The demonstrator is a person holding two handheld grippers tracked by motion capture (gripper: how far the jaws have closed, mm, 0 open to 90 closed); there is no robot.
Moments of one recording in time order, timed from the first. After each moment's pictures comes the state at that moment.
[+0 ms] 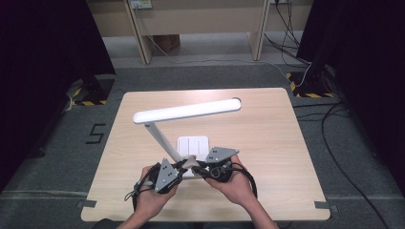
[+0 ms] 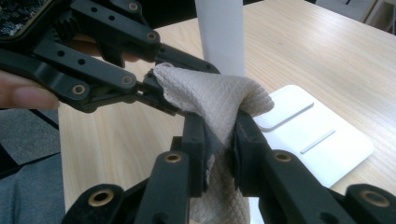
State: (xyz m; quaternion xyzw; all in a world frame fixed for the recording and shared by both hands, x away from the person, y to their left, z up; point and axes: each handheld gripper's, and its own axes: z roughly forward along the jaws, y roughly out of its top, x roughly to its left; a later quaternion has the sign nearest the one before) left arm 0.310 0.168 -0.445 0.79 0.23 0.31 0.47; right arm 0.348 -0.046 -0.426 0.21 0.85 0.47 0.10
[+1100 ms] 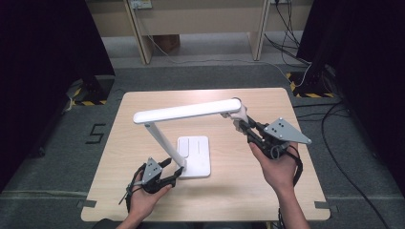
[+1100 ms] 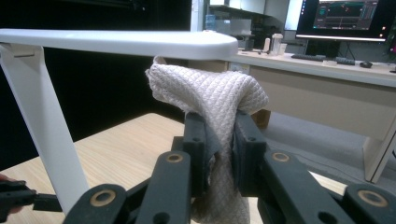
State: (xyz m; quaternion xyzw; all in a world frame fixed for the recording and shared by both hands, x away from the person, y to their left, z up) left arm 0.330 0.203 -0.492 0.74 0.37 0.24 0.50; right arm 0.351 -0.151 -0.332 0.32 0.67 0.59 0.31
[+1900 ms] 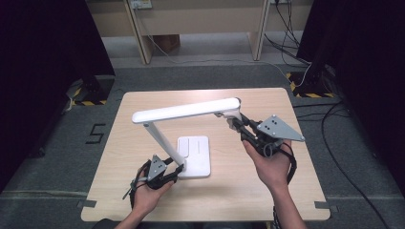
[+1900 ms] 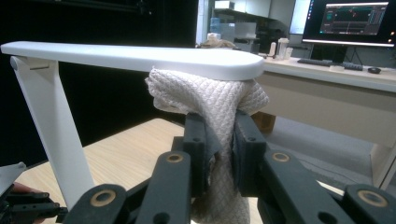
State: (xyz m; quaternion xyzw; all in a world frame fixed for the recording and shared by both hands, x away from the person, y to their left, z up) left arm 0.340 0.197 -0.493 0.76 0.35 0.27 0.48; right arm 0.353 -0.135 -0.324 0.31 0.67 0.59 0.31
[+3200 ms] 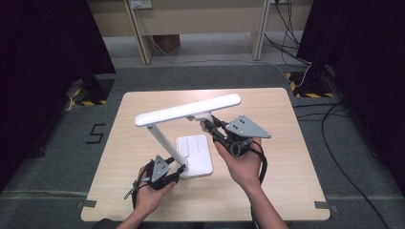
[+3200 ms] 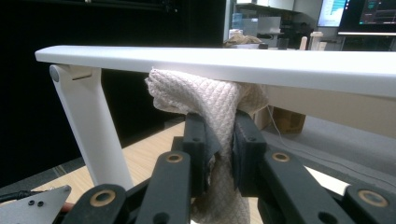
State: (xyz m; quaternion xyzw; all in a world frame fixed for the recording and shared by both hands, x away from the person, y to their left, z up) left arm 0.339 0.191 -0.492 0.77 0.33 0.29 0.46; right arm 0.357 -0.070 -0.328 0.29 0.69 0.61 0.27
